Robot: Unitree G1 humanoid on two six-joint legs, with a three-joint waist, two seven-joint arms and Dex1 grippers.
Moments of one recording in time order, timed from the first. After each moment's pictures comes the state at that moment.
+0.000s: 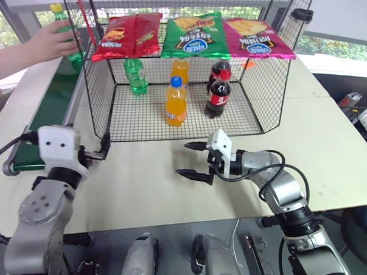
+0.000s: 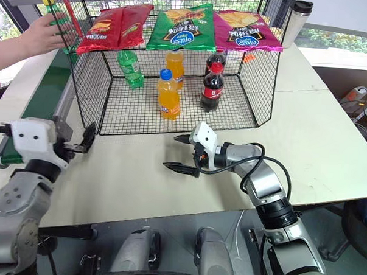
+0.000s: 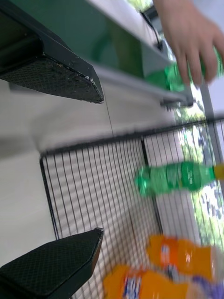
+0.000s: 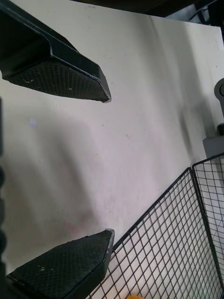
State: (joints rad) left arm 0.09 0.31 0.38 -0.85 -0.25 0.74 -0.13; right arm -0.46 -0.43 0.25 -0.08 0.30 0.41 0.99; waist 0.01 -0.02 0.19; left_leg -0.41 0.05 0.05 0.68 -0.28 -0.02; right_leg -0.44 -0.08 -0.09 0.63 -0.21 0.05
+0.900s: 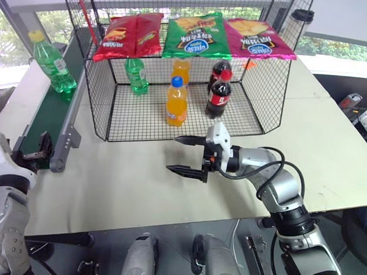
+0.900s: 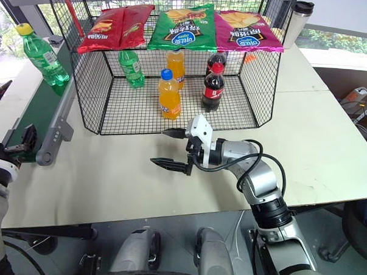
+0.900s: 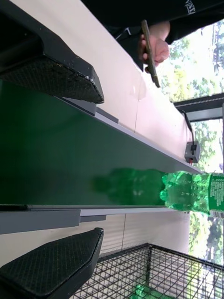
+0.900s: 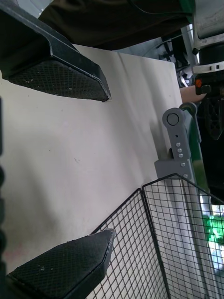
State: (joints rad) left arm 0.06 0.32 0.73 -0.66 -0.44 0.76 -0.06; right arm -0.47 -0.37 0.22 -0.15 0.40 0.44 0.99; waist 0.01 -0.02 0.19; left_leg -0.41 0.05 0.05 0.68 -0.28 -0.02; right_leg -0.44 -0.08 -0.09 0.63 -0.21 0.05
